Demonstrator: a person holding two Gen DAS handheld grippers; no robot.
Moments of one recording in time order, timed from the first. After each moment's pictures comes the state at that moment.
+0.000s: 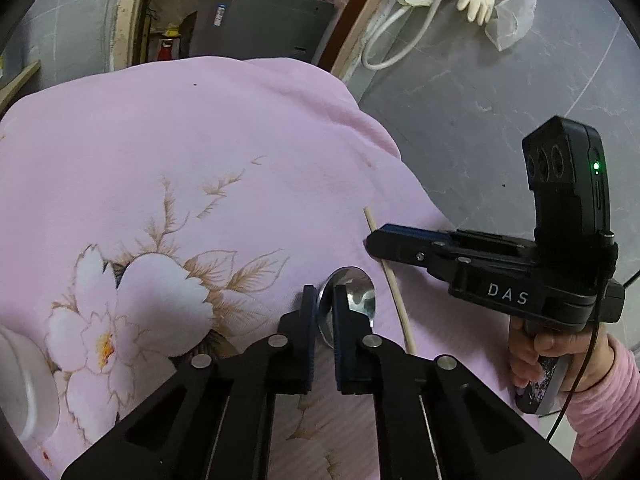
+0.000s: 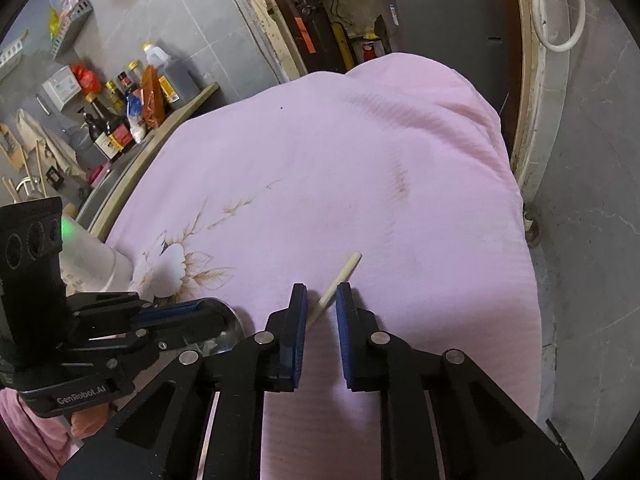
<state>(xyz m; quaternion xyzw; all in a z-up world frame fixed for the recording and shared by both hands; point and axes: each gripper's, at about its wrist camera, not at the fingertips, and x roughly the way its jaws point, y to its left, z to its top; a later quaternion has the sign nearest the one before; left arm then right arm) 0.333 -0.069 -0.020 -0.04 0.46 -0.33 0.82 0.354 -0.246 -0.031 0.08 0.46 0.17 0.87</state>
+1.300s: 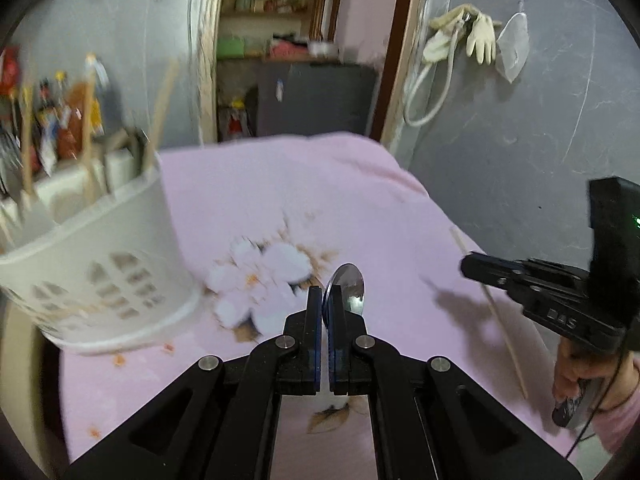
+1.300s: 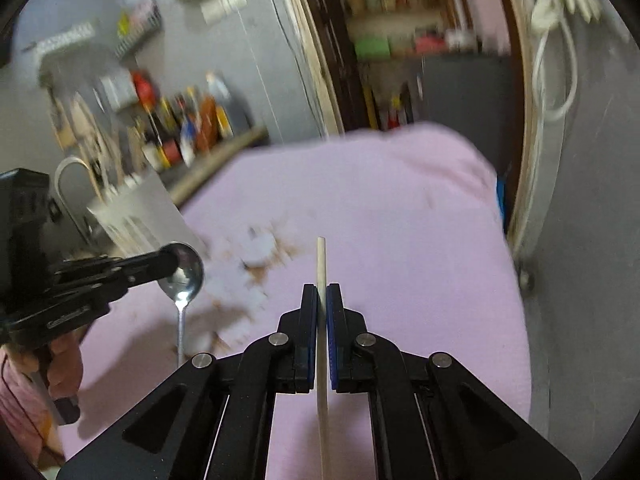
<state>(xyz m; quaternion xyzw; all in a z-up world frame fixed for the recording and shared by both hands) 0.227 -0.025 0.037 0.01 0.34 -0.21 0.92 0.229 -0.228 0.011 0.05 0.30 0.20 0.93</state>
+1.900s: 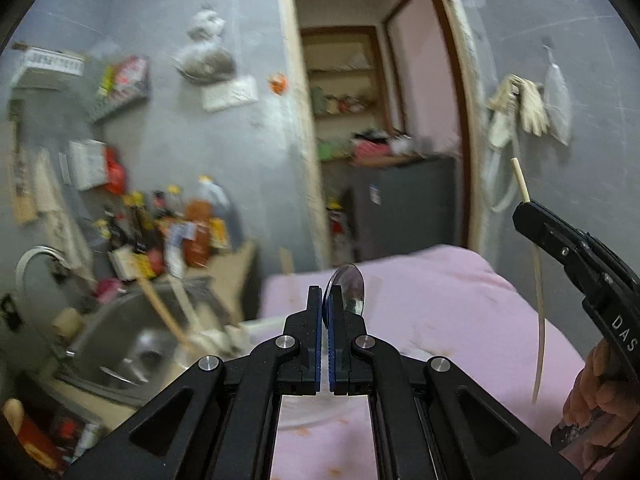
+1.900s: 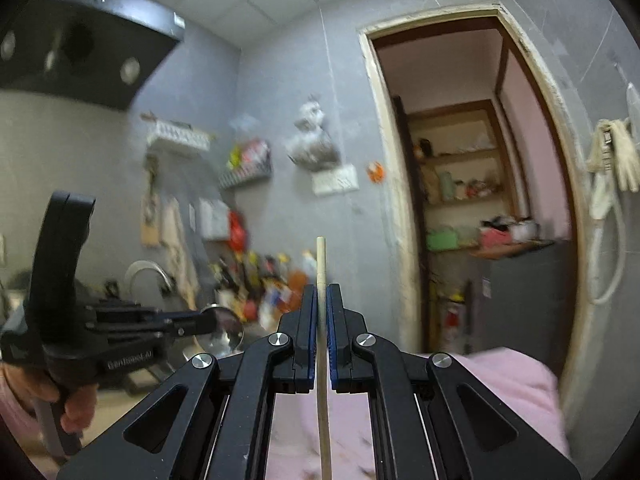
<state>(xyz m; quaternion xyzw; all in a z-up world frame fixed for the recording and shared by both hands) 0.182 0.040 0.128 0.08 0.17 -0.03 0.98 0.192 -0.127 0.111 0.05 -0.04 0.30 0.95</state>
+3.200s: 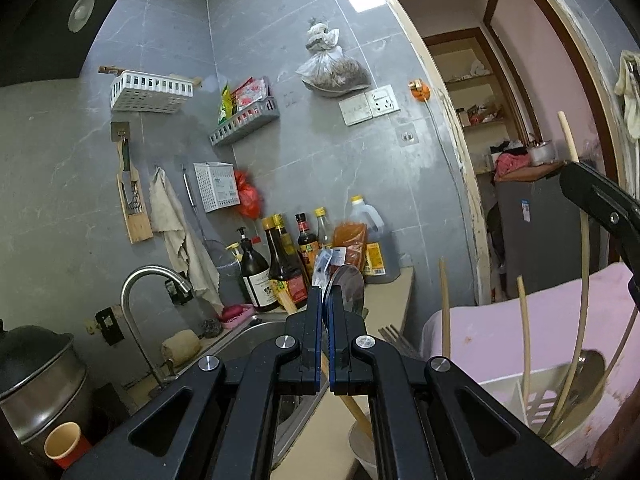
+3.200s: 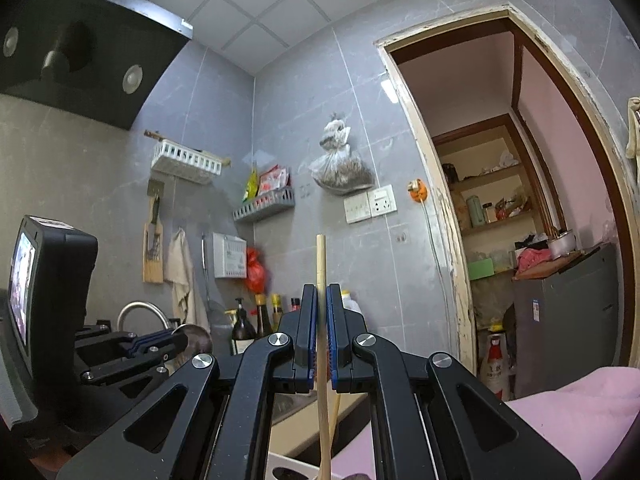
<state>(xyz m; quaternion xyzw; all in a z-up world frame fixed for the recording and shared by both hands) 0.247 0.144 0.092 0.13 0.10 0.21 0.96 0.278 -0.010 0.091 0.08 -0.10 0.31 0.94</state>
